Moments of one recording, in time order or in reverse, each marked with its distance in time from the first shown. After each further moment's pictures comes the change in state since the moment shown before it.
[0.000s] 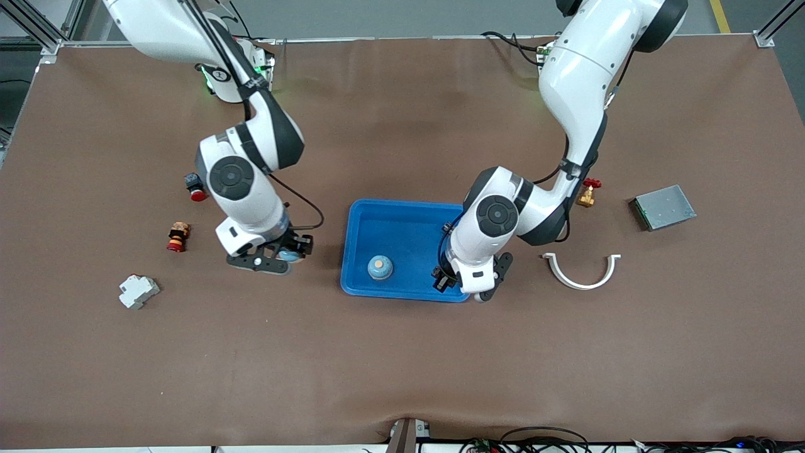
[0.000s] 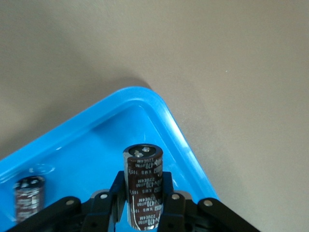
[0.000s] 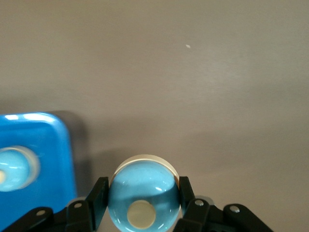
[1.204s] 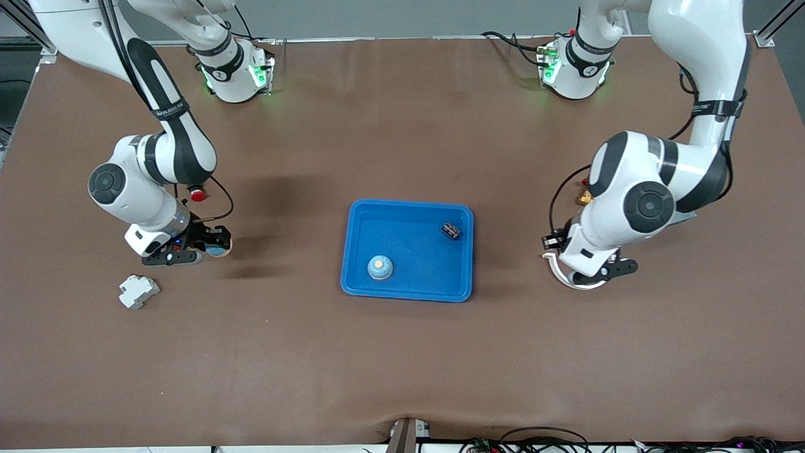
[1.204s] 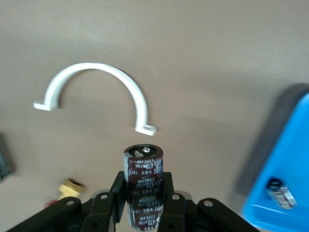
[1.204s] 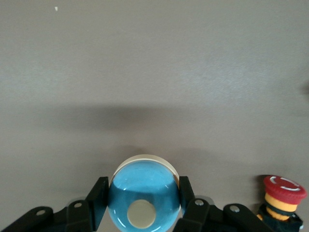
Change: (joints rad) left arm 0.317 -0.377 0.008 -0.327 0.091 -0.352 1.033; right arm -0.339 -0.081 -0.004 -0.310 0.183 0.232 -0.680
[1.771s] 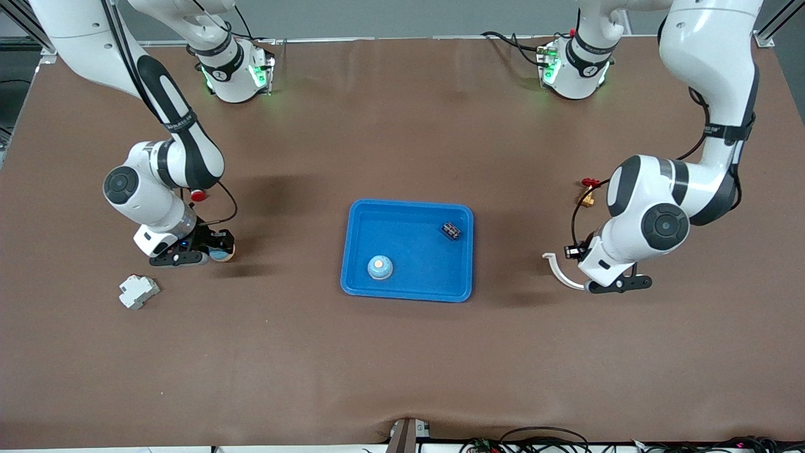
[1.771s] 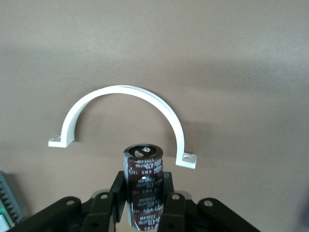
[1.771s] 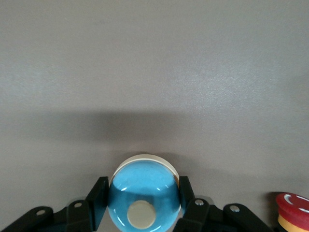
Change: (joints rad) left arm 0.062 0.077 0.002 -0.075 0.056 0.161 0.103; right arm -0.002 0.083 0.000 -0.031 0.000 0.145 -0.013
